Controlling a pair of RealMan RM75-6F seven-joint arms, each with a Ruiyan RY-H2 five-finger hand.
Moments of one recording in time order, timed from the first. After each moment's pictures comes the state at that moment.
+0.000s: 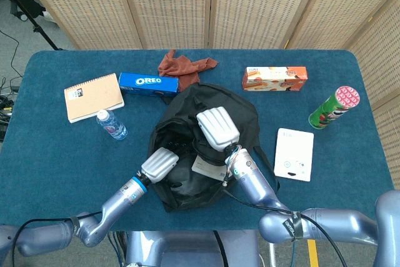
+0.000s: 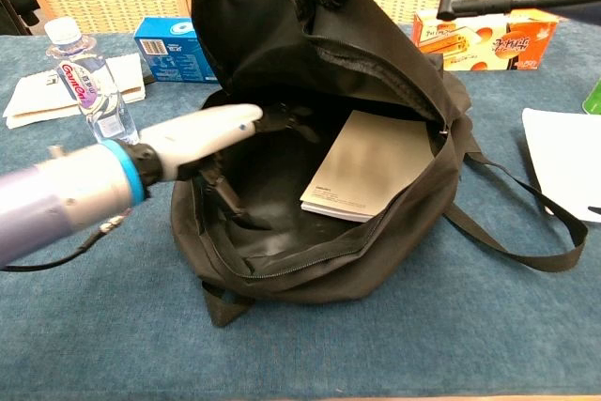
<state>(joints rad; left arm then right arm) -0.72 -1.77 -0.14 -1.32 1.51 0.90 -0.07 0.98 -1.48 0.38 -1.84 -0.80 1.11 -0.57</state>
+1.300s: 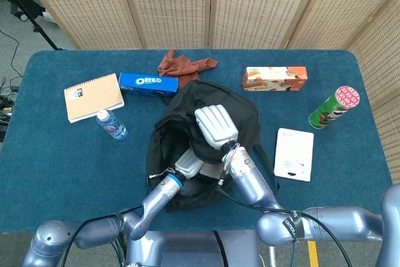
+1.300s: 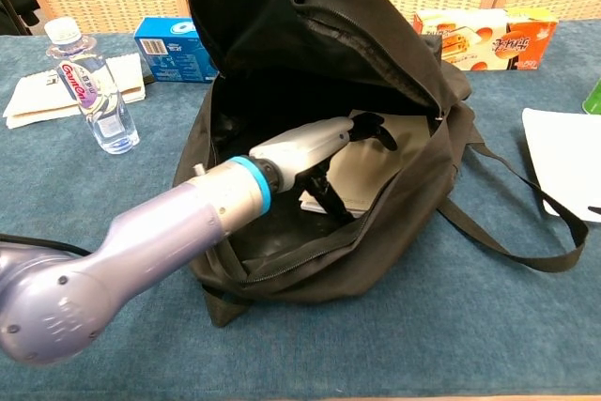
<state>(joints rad) -0.90 -2.10 -0.25 -1.00 1.36 0.85 -0.10 1.07 -1.41 0.41 -1.96 -0.58 1.16 -0.60</state>
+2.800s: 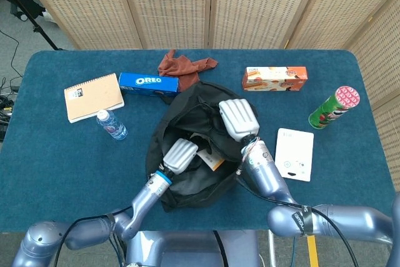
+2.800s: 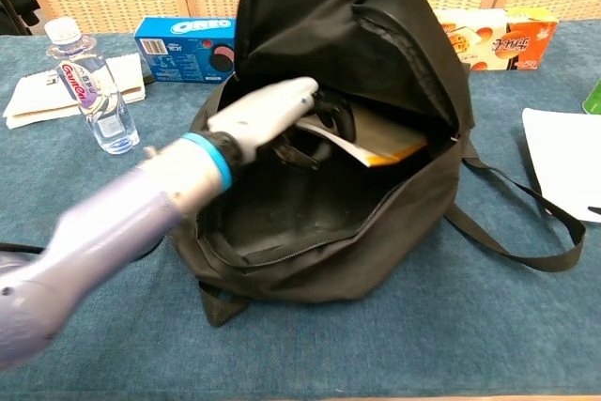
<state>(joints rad) -0.83 -2.02 -0.19 -1.06 1.43 1.06 -0.10 1.01 -1.36 0.34 -1.86 -0.62 1.17 -0.51</state>
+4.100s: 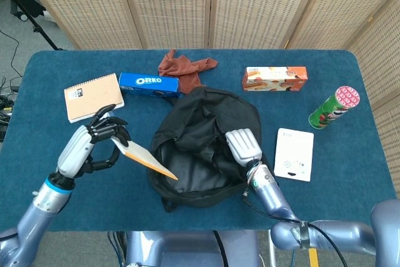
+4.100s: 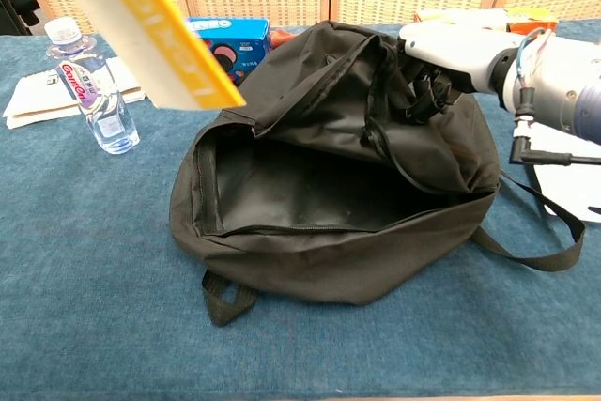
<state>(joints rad) -0.51 -1.15 -0.10 -1.82 1.68 1.45 -0.47 0.87 -1.53 0.17 -1.73 -0.79 1.14 -0.51</state>
